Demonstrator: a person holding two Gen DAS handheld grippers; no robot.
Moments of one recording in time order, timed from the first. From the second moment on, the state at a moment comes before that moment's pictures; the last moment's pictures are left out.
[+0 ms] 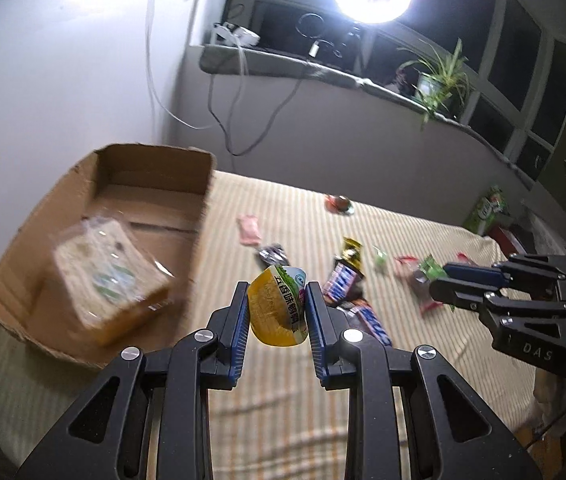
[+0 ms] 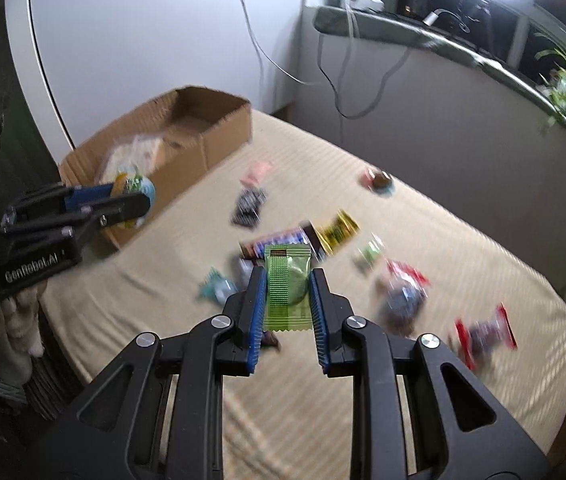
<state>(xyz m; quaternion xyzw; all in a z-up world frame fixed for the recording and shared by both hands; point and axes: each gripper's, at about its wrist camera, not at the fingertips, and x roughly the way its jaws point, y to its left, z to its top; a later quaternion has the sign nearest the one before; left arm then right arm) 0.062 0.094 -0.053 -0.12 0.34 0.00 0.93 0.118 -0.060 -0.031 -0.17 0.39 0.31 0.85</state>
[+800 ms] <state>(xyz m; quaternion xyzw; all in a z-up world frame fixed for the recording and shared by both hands) 0.100 0.175 -0.057 -0.15 0.34 0.06 0.93 0.193 0.111 -0.031 -0.20 0.36 0.41 0.81</state>
